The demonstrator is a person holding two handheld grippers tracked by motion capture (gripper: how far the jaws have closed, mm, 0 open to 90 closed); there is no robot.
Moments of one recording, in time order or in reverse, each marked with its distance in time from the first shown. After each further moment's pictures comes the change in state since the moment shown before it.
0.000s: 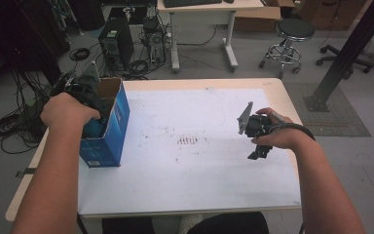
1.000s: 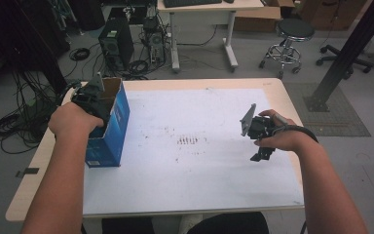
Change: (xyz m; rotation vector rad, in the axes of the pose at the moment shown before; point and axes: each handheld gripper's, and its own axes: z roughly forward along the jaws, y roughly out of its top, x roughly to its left) left arm -0.006 -0.004 0.029 0.010 0.015 0.013; right arm 0.004 -0.009 0.001 -0.002 -0.003 0.004
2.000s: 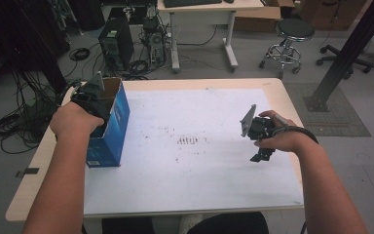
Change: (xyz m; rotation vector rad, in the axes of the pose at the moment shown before) left arm 0.000 0.001 -0.002 -0.010 0.021 0.010; right arm 0.002 0.000 0.000 -0.004 -0.001 0.000
